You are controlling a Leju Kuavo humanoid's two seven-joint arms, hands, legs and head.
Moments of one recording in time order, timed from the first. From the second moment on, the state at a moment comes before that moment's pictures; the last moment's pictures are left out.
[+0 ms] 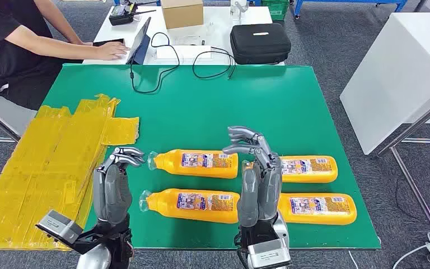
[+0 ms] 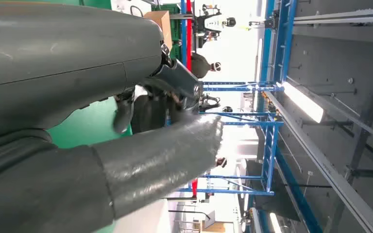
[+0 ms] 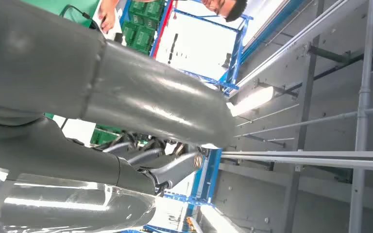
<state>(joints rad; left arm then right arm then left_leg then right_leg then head) 0.12 -0.34 -0.23 -1.76 -0.13 -0.05 -0.61 0.00 0.25 0.52 -1.81 0.42 -0.33 -0.56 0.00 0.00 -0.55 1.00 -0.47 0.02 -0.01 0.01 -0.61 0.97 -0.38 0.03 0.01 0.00</state>
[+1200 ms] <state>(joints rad) 0.09 -0.34 -0.20 -1.78 -0.14 0.03 -0.65 0.07 0.25 0.44 -1.64 0.82 -0.20 -0.26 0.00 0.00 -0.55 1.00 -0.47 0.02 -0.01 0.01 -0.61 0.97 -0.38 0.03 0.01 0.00</state>
